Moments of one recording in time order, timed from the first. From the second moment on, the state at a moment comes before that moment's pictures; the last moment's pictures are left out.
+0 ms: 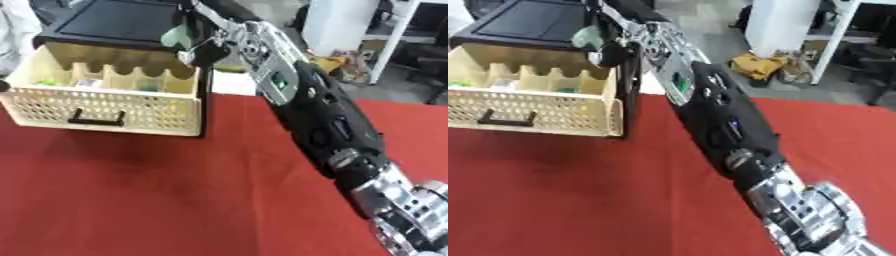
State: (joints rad) left arm -0.49 0.42 -0.11 -1.99 -0.12 0.24 0.13; right arm -1.31 -0.22 0.20 -1.00 0.79 -0.05 0.23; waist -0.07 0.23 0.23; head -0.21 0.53
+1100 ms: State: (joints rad) left arm -0.49 0.42 -0.11 -1.99 -0.12 0.24 0.13; right arm -1.31 -0.20 0.19 -0.93 0.92 -0.08 0.18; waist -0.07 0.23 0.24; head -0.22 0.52
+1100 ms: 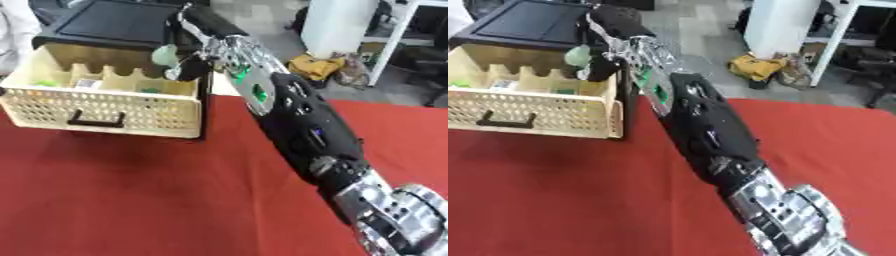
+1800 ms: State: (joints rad) left arm -0.49 0.42 -0.11 -1.99 -0.12 0.25 0.12; right arm -1.30 -0.25 0.19 -1.00 0.87 -0.08 0.18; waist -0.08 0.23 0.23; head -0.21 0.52
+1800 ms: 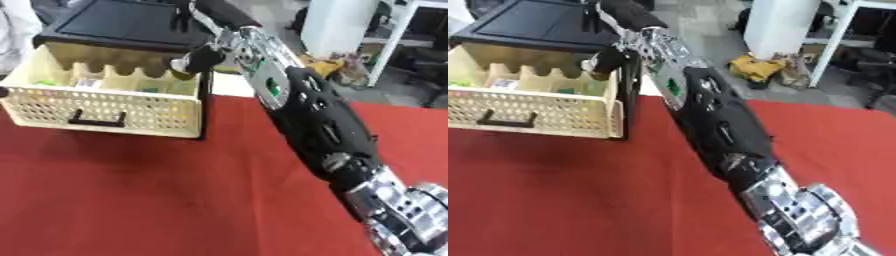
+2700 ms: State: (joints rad) left arm -0.47 0.42 -0.11 -1.99 -0.12 0.24 0.13; right arm -1.19 -0.43 0.16 -1.41 0.55 0.13 0.06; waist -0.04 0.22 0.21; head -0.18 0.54
